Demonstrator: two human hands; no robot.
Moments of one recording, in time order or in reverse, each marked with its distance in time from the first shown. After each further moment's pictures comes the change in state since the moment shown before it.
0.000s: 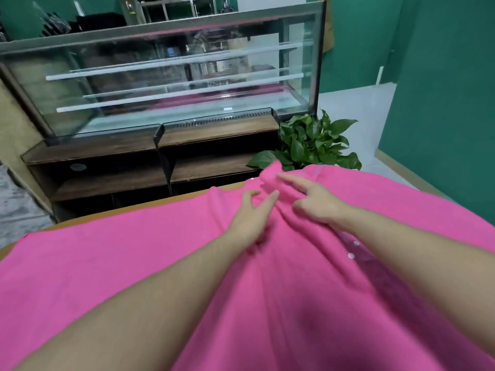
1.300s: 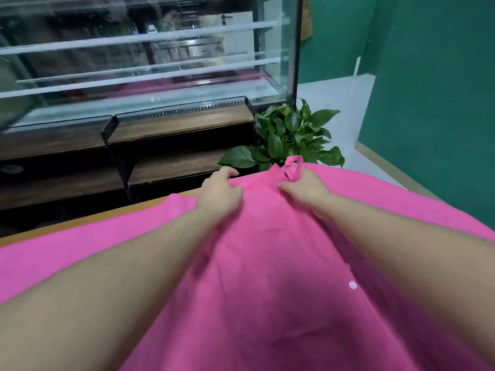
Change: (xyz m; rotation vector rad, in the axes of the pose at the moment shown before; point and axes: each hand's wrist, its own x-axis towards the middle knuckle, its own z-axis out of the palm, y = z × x) left_hand 0.141 0.001 0.016 0.624 0.224 0.251; right_hand 0.079 0.067 -0.027 -0.005 0.275 0.317
